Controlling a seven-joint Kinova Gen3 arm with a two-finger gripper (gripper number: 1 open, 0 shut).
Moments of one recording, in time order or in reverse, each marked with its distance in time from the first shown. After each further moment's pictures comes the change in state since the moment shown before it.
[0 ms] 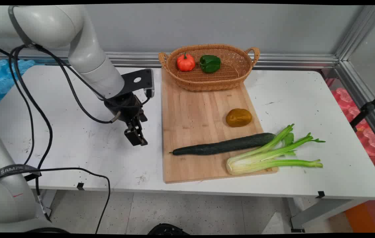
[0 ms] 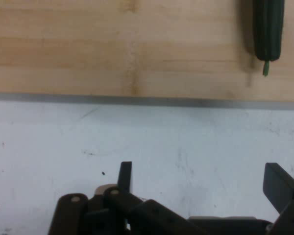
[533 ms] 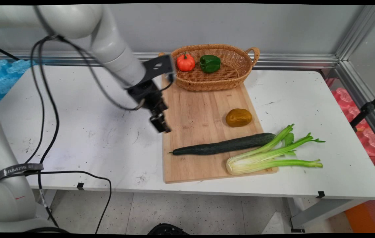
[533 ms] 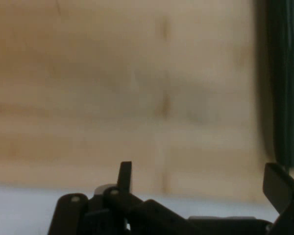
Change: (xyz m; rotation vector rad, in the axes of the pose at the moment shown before) arm 0.054 -0.018 -0.002 0.029 0.113 -0.019
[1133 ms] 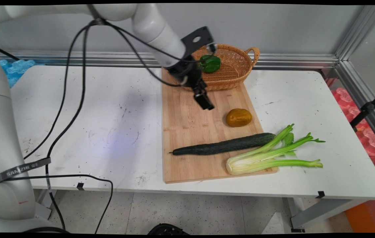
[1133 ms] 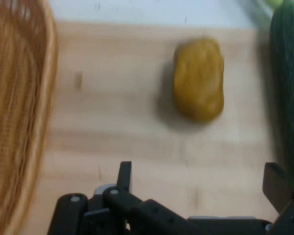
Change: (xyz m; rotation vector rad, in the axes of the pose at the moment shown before) arm 0.094 -0.028 0.010 0.022 0.193 -0.012
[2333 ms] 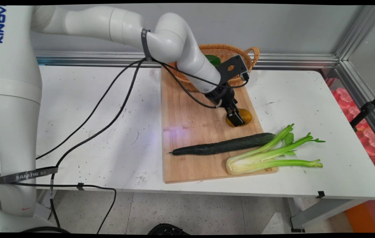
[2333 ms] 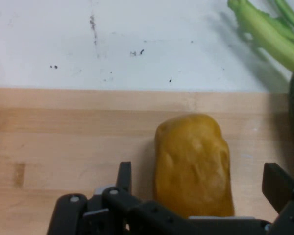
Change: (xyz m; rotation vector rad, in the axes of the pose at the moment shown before) arm 0.027 0.014 0.124 -0.029 0.088 0.031
